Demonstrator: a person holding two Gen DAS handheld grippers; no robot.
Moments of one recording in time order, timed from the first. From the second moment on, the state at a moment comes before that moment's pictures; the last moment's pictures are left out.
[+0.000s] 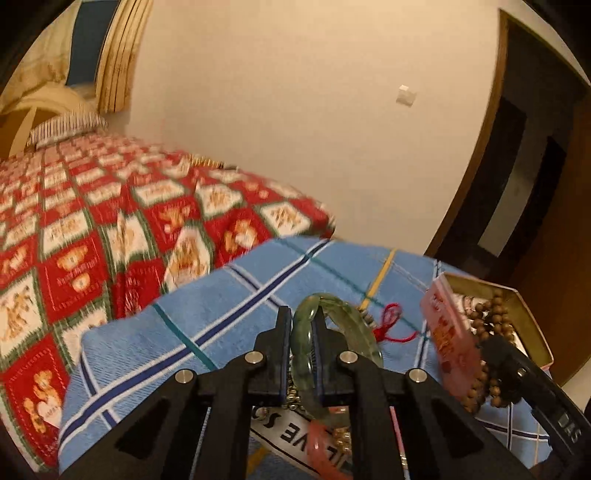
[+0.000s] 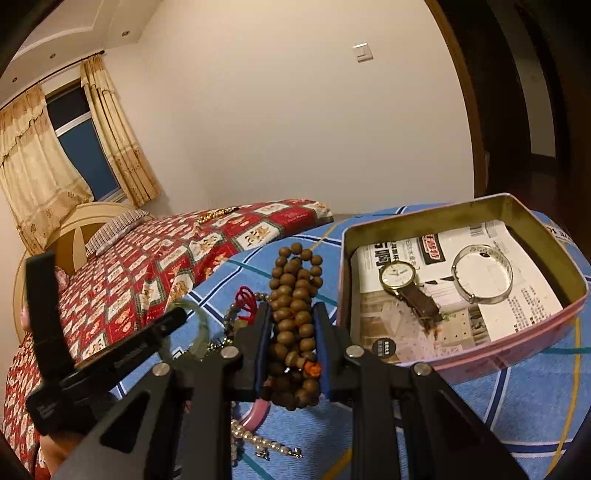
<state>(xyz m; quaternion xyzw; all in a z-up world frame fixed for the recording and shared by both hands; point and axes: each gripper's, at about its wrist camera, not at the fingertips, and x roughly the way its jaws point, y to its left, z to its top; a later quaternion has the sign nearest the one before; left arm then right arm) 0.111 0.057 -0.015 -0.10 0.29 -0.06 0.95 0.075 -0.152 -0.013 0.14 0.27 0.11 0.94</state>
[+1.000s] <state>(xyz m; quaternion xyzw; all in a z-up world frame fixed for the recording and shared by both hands) 0.127 -0.128 -0.009 -0.02 0.31 -0.25 0.92 0.076 -0.284 0.002 0.11 0.24 -0.06 0.96</state>
